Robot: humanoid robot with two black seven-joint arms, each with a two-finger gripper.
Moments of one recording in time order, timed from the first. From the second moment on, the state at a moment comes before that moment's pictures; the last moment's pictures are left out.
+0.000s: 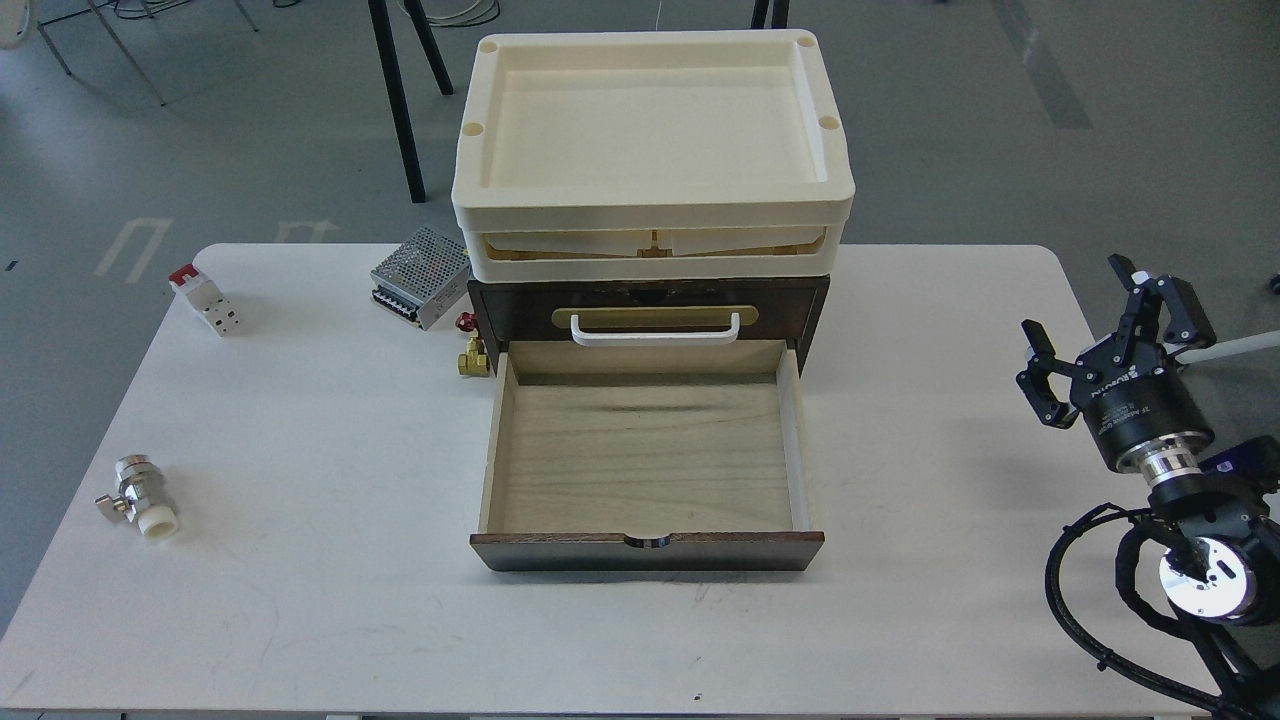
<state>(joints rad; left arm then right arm) -1.26 0.96 -0.33 -0.56 0.83 -0.49 -0.49 0.09 -0.39 1.29 1.21 -0.44 0.20 0.30</state>
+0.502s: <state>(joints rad) -1.42 0.93 -0.37 -0.99 0.98 -0.49 -0.49 0.09 -0.39 1.30 1.21 -0.44 0.20 0.30</state>
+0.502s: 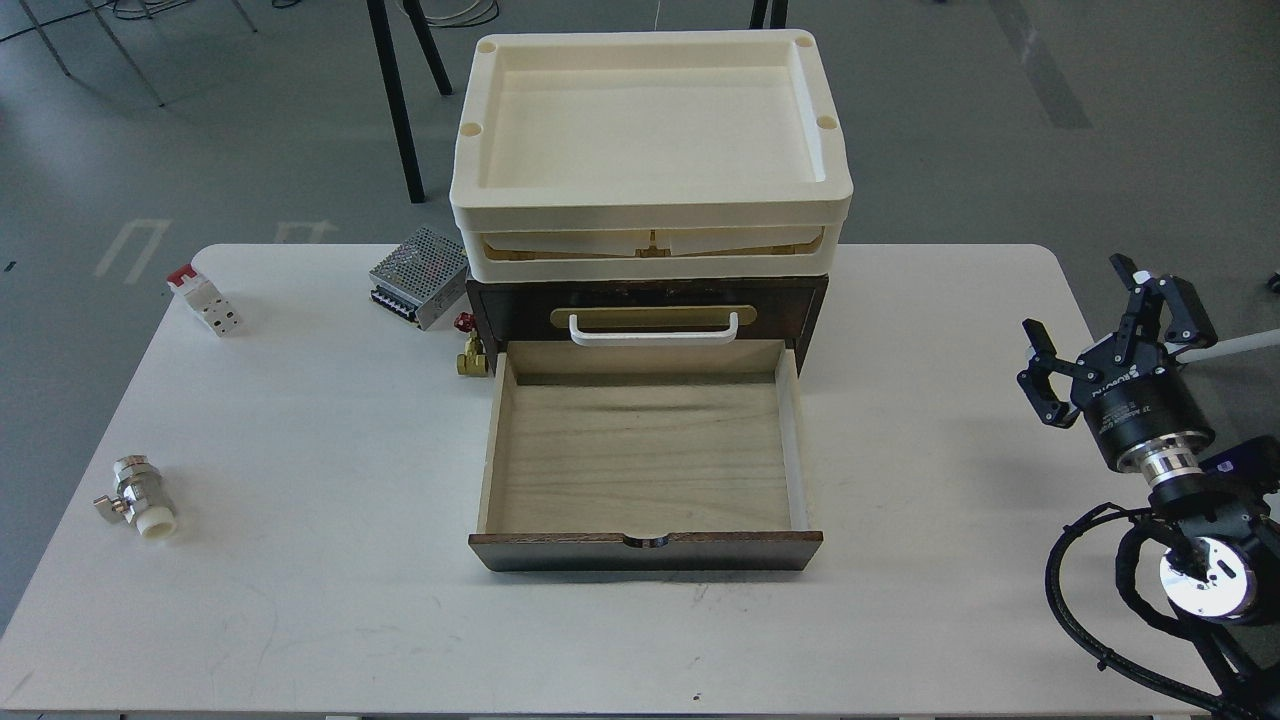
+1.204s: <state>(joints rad) -1.41 0.88 -0.36 -1.50 1.16 -0.49 -0.49 0.09 -0.39 1.30 1.21 -0.44 0.20 0.30</state>
